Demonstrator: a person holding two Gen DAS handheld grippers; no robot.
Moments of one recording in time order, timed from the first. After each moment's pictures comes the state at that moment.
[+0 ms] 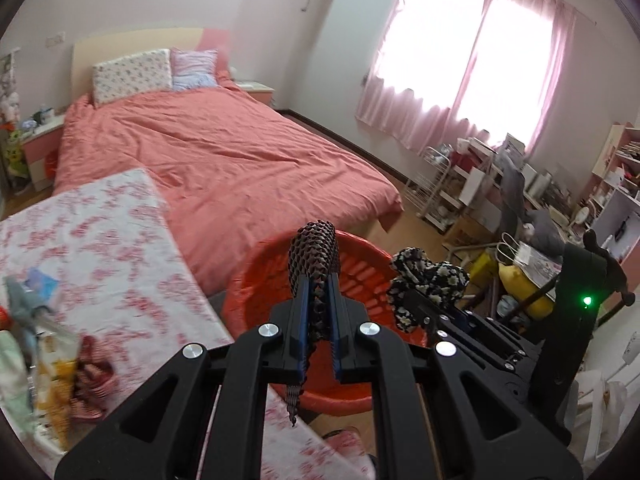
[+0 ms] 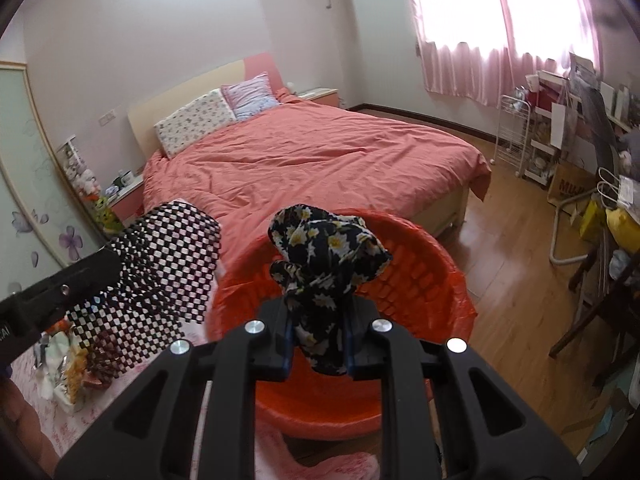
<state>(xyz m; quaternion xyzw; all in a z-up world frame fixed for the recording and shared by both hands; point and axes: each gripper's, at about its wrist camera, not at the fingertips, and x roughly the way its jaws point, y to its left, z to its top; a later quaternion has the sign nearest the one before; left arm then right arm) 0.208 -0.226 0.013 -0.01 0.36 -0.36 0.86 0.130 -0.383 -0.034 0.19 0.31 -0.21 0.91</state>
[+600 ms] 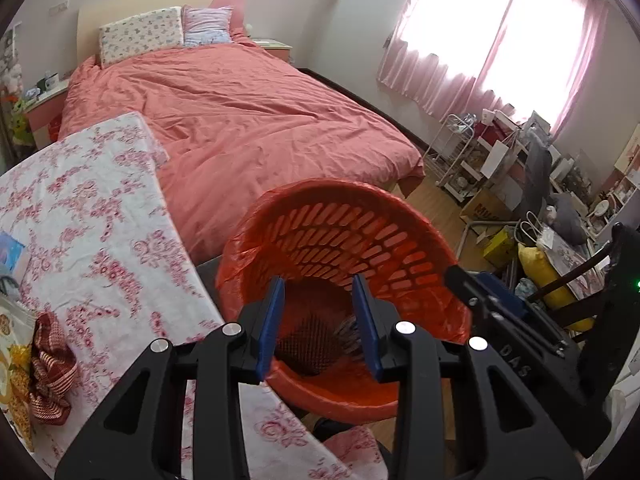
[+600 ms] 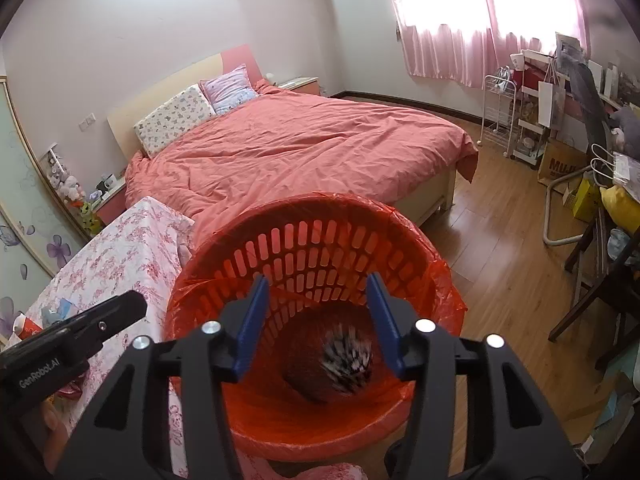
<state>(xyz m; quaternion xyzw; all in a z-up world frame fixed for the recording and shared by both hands) 0.226 -0.243 -0.022 0.01 0.43 -0.32 0.84 0.137 -0.416 -0.066 0.20 0.32 -0.24 0.89</state>
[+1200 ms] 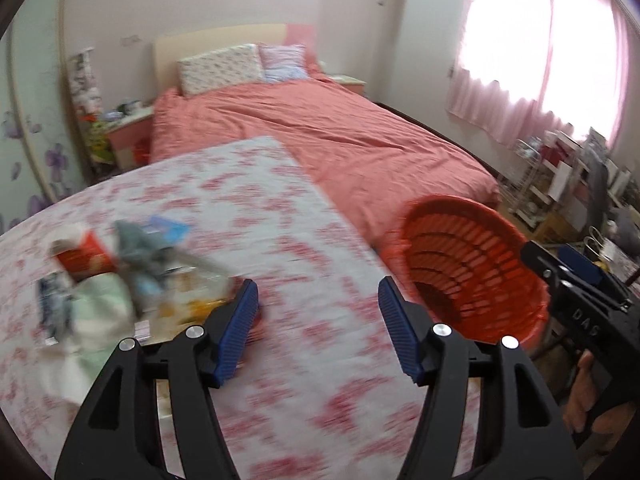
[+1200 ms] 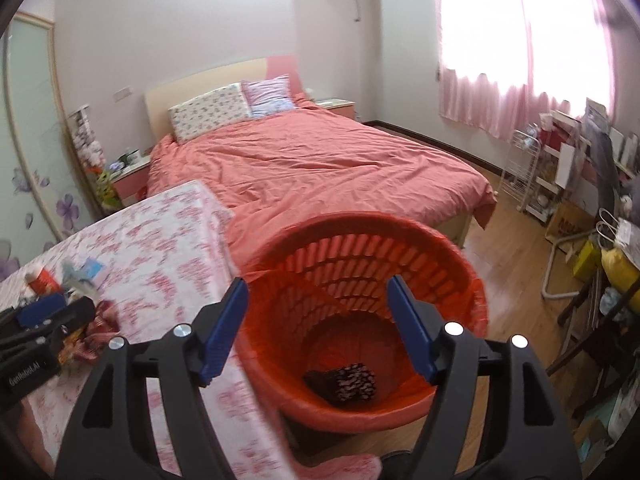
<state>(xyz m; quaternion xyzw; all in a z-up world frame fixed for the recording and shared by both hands) 0.202 -0.112 -0.005 0.04 0.36 -0.18 0.91 0.141 -0.320 -0.033 0.11 0.31 -0.19 0.93</state>
